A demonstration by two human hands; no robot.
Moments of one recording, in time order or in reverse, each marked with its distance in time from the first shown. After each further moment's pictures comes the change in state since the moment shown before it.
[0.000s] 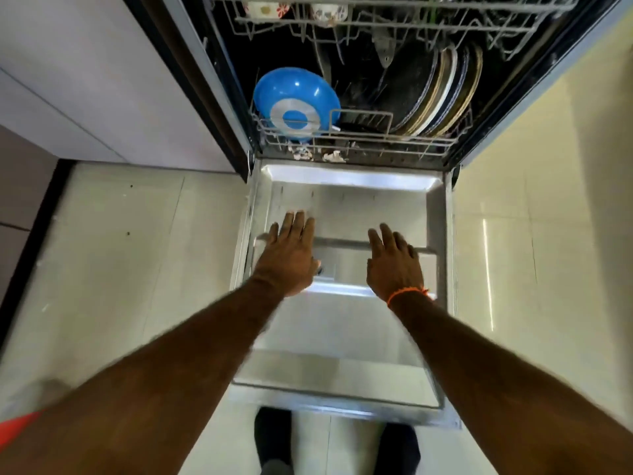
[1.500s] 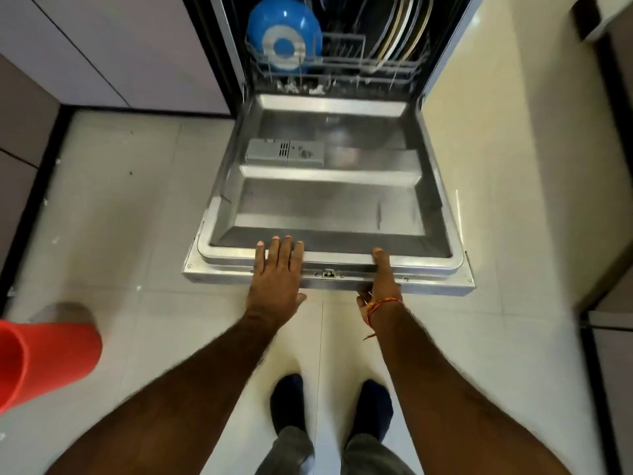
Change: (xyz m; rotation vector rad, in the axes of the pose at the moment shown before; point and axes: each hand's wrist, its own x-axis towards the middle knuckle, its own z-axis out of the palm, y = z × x) left_hand -0.285 0.068 0.134 0.234 0.093 -0.046; right_hand -0.307 -0.047 0.064 1.890 0.099 1.212
